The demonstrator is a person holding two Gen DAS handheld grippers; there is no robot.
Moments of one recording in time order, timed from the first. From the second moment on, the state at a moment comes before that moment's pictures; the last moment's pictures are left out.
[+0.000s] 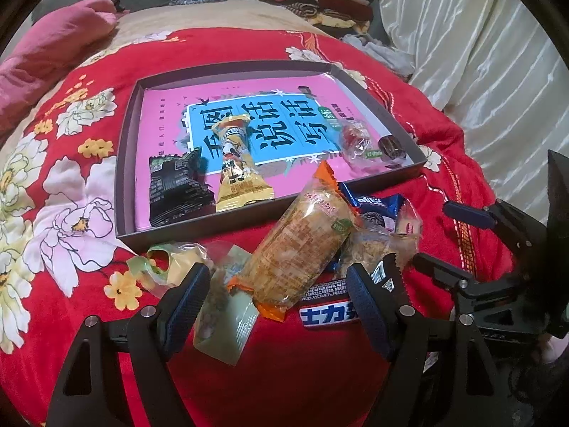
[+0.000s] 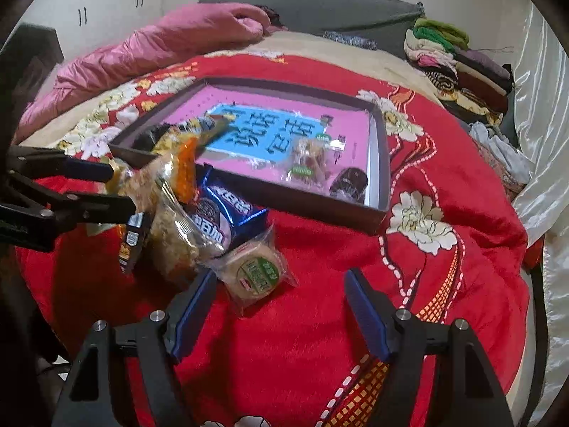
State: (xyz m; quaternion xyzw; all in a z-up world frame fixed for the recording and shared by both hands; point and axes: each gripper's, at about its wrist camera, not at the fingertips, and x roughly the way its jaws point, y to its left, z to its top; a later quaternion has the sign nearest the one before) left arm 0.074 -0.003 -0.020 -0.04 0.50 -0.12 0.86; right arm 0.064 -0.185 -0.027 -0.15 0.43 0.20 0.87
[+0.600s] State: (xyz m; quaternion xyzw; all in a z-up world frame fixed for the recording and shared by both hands) left arm 0.088 -0.014 -0.030 -0.01 0.50 -0.12 0.86; right arm 0.087 -0.178 -0.046 -0.15 0.45 0.24 0.85
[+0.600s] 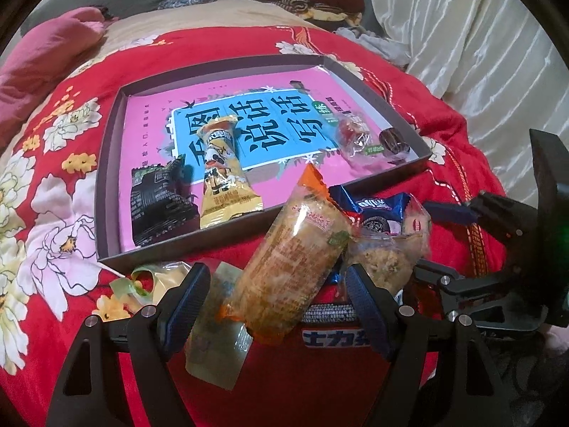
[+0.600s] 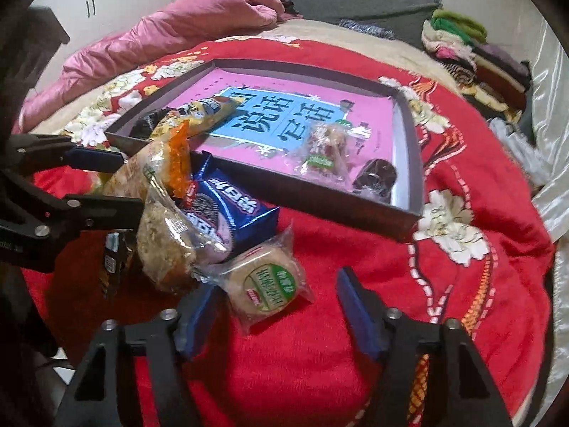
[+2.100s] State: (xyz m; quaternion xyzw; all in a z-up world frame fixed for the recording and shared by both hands) left arm 0.083 0.010 -0.005 -0.09 0.45 -0.13 0.88; right arm 0.104 -0.221 -0.014 0.01 0.39 0.25 0.88
